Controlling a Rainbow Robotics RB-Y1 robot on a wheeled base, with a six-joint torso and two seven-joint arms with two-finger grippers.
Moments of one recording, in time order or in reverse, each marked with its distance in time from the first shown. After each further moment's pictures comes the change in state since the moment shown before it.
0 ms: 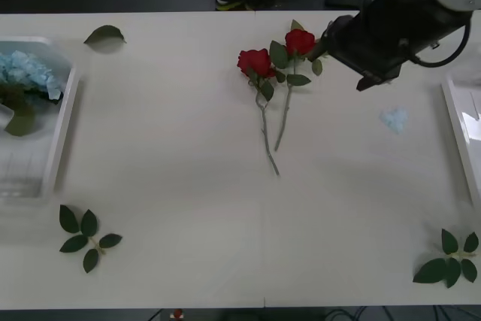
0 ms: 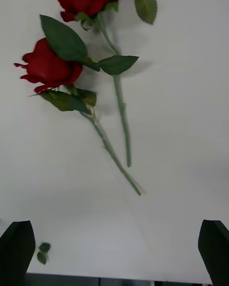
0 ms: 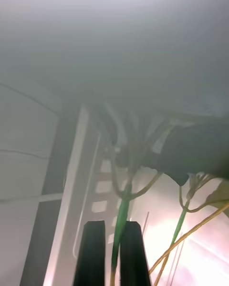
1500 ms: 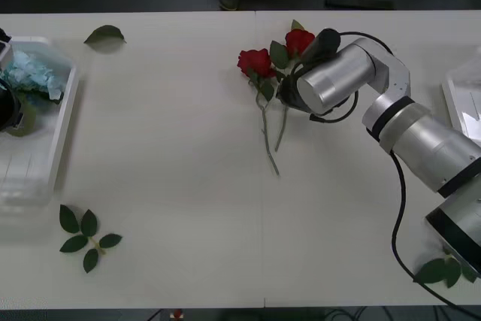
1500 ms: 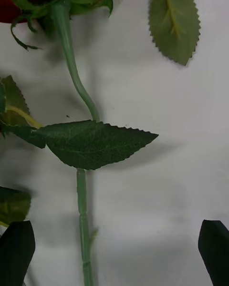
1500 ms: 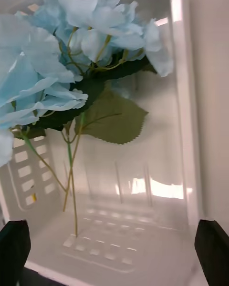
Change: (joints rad) right arm 0.019 0.415 0.182 0.647 0.627 -0.557 0.229; left arm 0.049 -0.013 0.213 -0.483 0.485 0.429 -0.467
